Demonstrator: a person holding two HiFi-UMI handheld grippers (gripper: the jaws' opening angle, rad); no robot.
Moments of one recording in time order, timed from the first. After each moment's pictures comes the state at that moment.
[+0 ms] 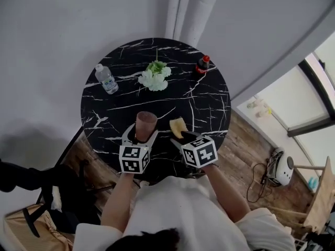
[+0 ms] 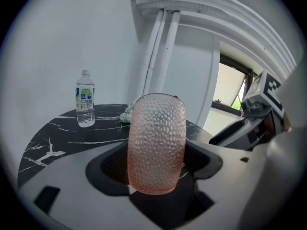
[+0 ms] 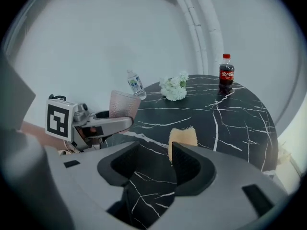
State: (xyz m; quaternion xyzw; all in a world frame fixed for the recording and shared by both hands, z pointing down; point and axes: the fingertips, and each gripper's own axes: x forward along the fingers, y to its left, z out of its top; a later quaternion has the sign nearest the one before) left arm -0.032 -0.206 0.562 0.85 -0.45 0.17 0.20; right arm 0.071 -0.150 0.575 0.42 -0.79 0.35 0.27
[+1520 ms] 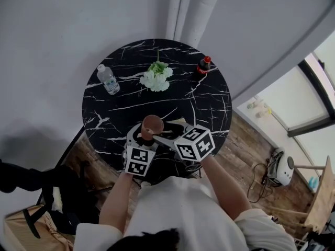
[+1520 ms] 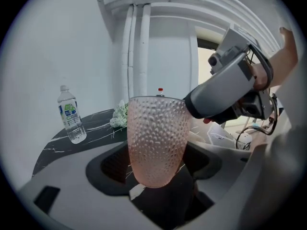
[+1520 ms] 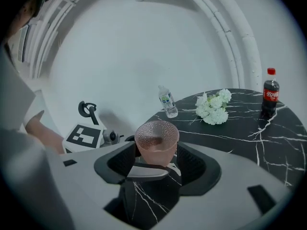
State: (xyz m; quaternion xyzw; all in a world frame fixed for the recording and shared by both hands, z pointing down) left arm -0.018 -0.196 0.566 0.88 -0.39 0.25 0.10; right arm -0.006 -0.175 0.513 0.29 -0.89 0.30 0.18
